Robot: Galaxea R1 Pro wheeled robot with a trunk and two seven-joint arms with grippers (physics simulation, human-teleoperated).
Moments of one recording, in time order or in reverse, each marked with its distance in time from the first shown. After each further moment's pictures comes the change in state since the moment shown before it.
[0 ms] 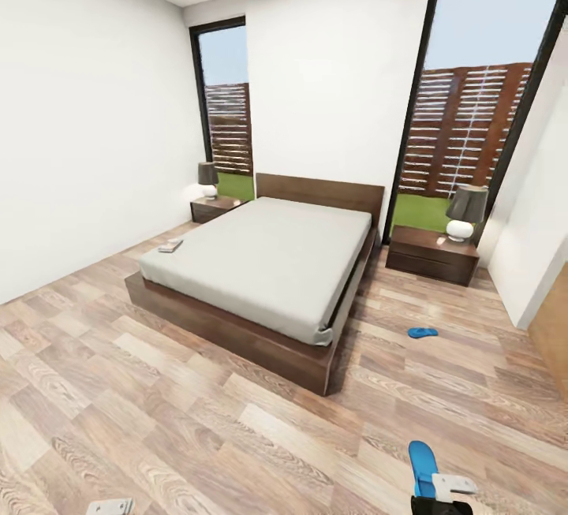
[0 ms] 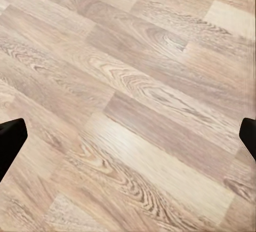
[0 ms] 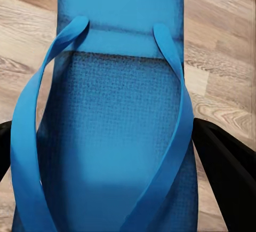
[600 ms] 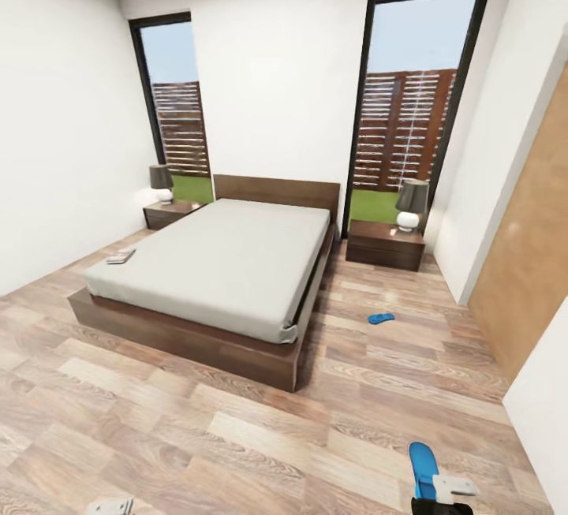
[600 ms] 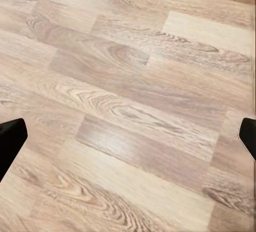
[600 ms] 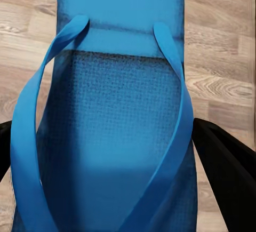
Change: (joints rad) left arm 0.000 0.000 -0.002 0.000 0.000 -0.001 0.000; right arm 0.000 0.000 -0.001 0.006 0.000 0.001 0.000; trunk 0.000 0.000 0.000
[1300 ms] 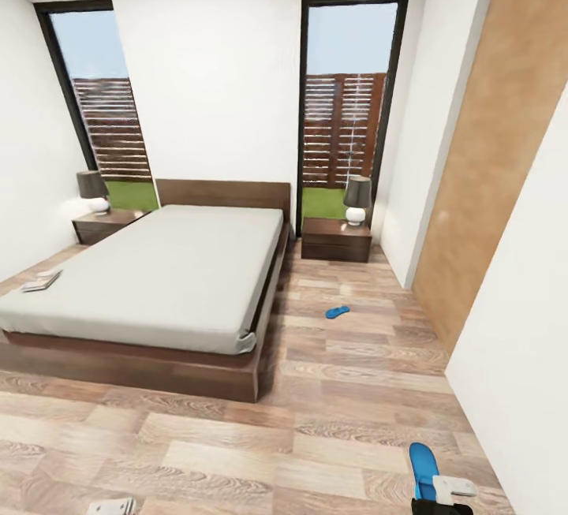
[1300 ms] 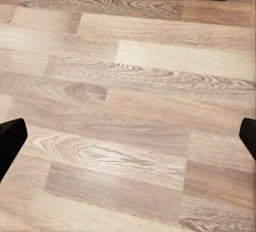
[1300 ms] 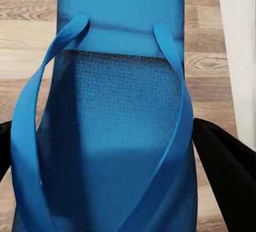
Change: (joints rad) left arm 0.000 0.000 -0.002 0.000 0.000 0.000 0.000; right arm 0.000 0.000 0.001 0.003 -0.001 0.000 0.000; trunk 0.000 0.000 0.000
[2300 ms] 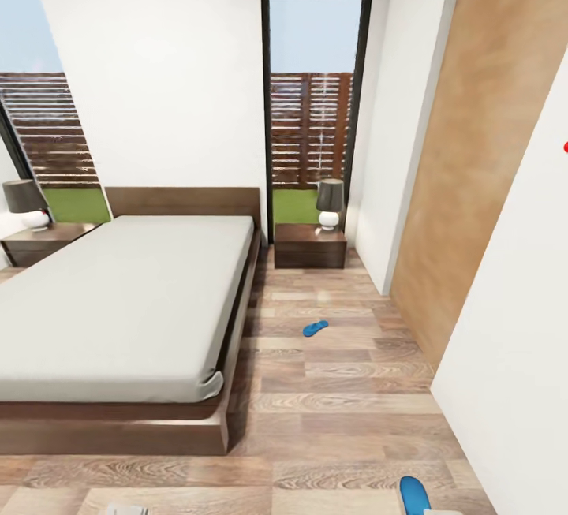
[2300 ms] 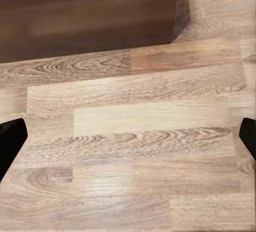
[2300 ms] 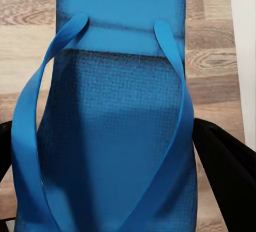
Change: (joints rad) left arm 0.001 -0.008 -0.143 0.006 -0.002 0.002 -0.005; right arm 0.020 0.047 0.006 0.107 0.042 -0.006 0.003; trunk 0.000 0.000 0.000
